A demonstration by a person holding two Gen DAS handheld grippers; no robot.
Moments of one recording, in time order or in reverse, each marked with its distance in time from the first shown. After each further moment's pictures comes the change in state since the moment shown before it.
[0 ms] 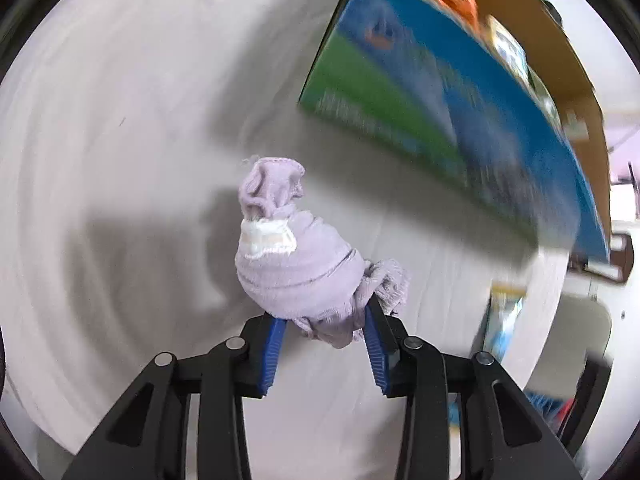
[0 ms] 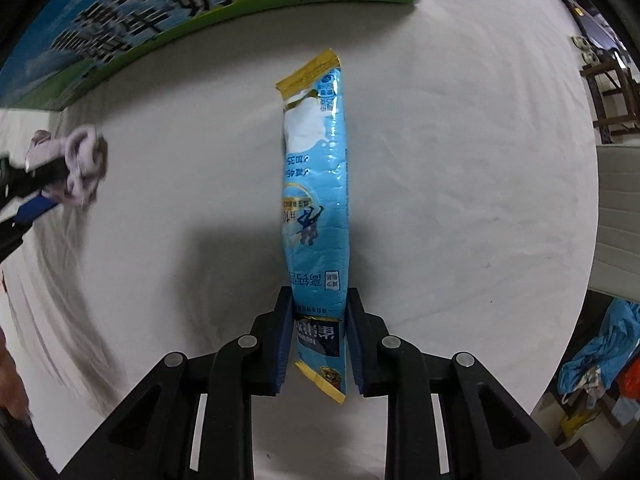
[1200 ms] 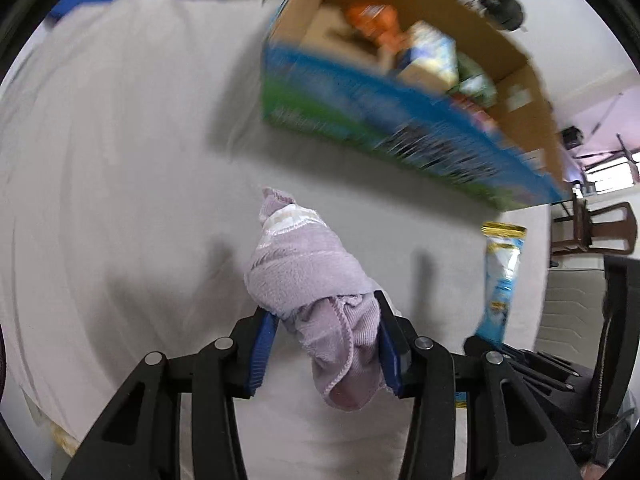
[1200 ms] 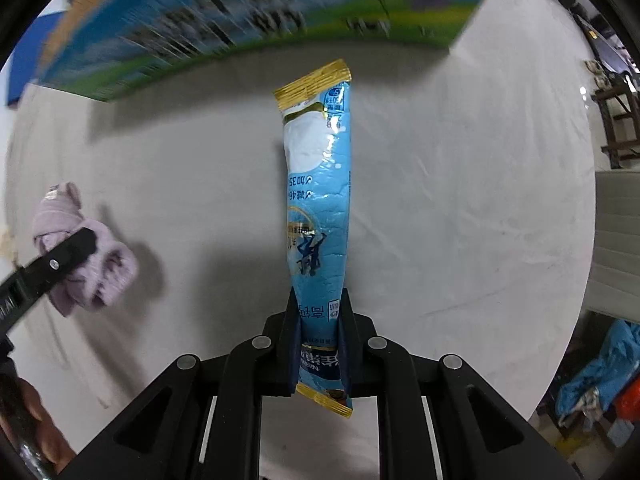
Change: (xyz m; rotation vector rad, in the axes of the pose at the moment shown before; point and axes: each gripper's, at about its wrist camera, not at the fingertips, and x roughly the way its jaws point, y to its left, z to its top) left arm -0.057 -0.060 -0.050 0.108 -0.152 0.024; right arm -0.057 0.017 -0.001 -0.065 -0.091 0.063
